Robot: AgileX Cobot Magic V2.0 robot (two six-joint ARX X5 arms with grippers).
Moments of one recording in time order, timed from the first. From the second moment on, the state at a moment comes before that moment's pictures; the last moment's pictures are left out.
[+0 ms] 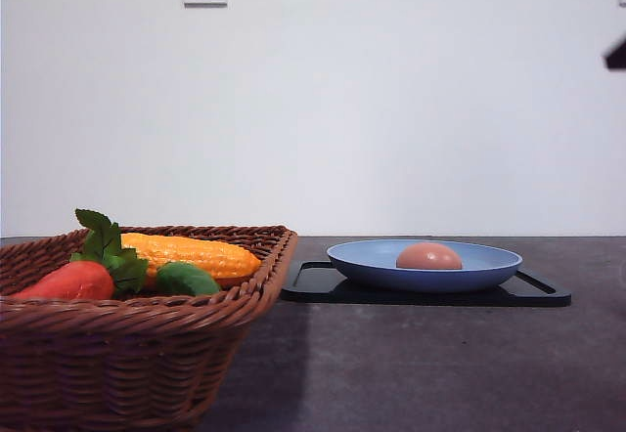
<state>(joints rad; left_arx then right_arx) -0.04 0.00 0.03 -0.18 -0.11 -0.10 0.33 0.28 0.16 0.07 -0.09 -0.04</state>
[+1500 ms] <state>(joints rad) -0.04 0.00 0.03 -0.18 -0.11 -0.10 0.10 0.01 0.02 -0.16 -0.11 -0.03</state>
